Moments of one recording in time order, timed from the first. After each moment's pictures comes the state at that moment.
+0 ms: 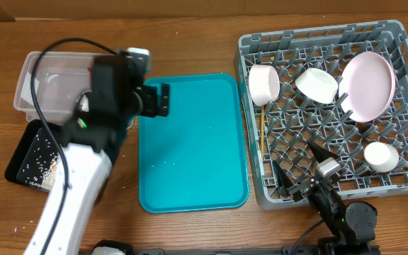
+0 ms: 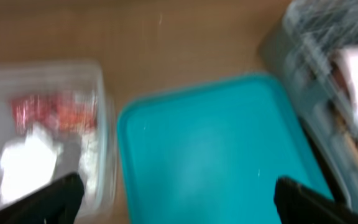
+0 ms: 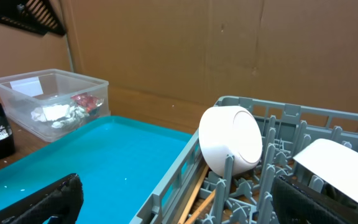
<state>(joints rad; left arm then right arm) -0.22 1.29 1.17 -0.55 0.02 -0.04 0.11 0.01 0.02 0.00 -0.41 -0.01</state>
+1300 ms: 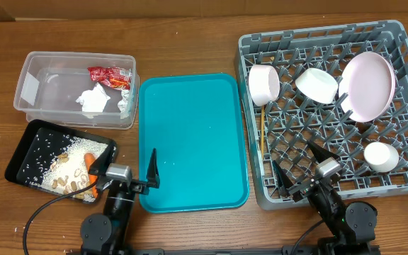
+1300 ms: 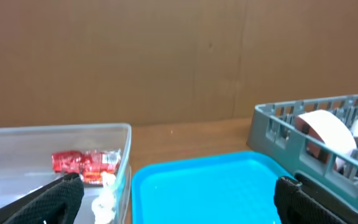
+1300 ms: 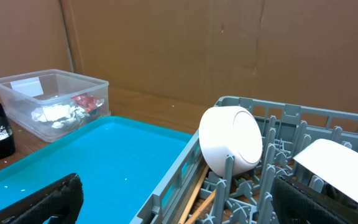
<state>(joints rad) -0.19 0.02 0.01 0.08 0.00 -0.03 0.11 0.01 0.02 0.00 -0.41 -0.01</state>
